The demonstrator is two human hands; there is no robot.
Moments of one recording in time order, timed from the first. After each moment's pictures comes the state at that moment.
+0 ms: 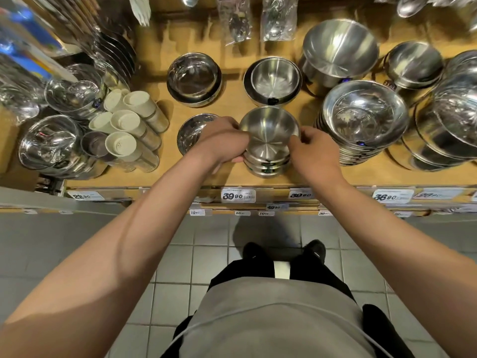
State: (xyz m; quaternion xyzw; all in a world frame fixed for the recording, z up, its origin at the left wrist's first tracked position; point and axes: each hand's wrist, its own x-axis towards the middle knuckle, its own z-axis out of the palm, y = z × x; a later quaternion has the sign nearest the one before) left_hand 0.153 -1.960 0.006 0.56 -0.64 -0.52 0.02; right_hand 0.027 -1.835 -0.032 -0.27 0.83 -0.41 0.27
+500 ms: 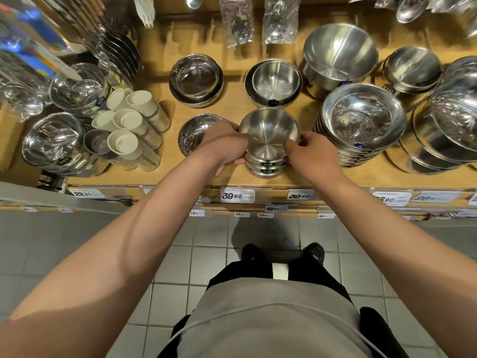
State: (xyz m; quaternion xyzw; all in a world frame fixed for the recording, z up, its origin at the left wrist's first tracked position) left_hand 0.151 -1.957 -0.001 0.57 -0.62 -0.53 0.02; right_hand 0.023 -1.834 -0.024 -0.26 0.83 -0.38 0.33
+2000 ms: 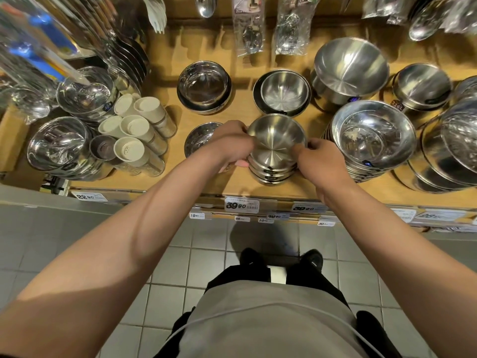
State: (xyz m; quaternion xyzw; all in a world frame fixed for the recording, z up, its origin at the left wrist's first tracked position) left_hand 0.143 -1.978 0.011 0.54 -0.65 -0.54 0.00; right_hand 0.018 -1.853 -0.019 -0.19 0.81 -0.40 0.37
